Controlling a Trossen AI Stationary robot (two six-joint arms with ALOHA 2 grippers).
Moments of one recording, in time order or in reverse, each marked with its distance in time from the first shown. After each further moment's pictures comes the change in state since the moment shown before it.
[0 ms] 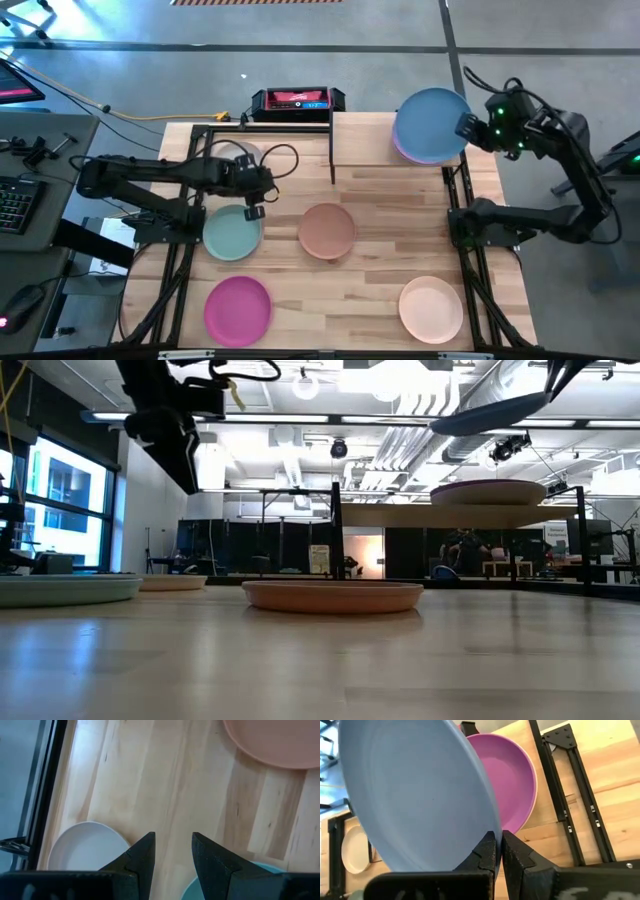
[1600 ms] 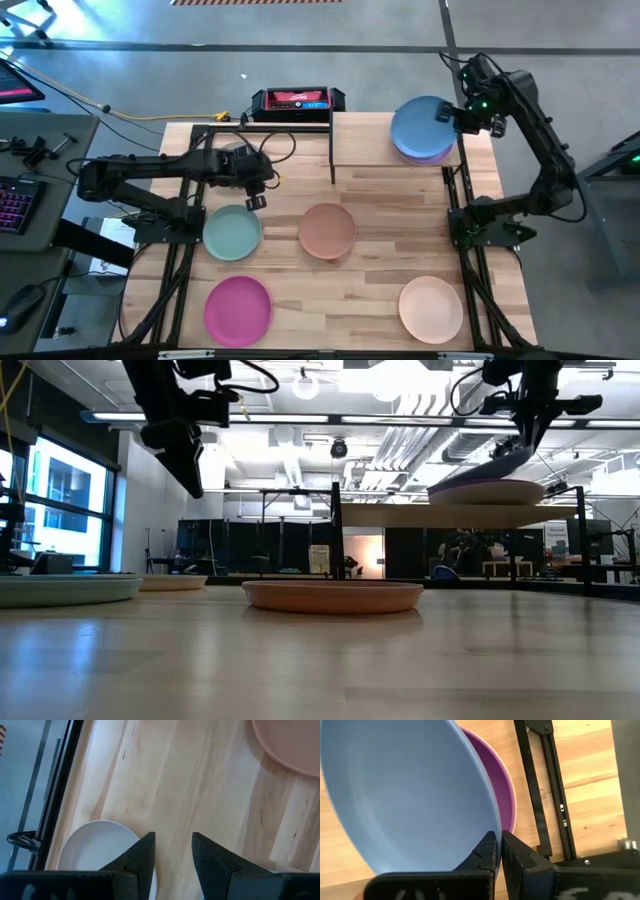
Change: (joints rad) left arm 0.122 0.000 0.000 0.031 0.025 0.066; right arm -0.354 0.341 0.000 -0.009 -0.160 -0.343
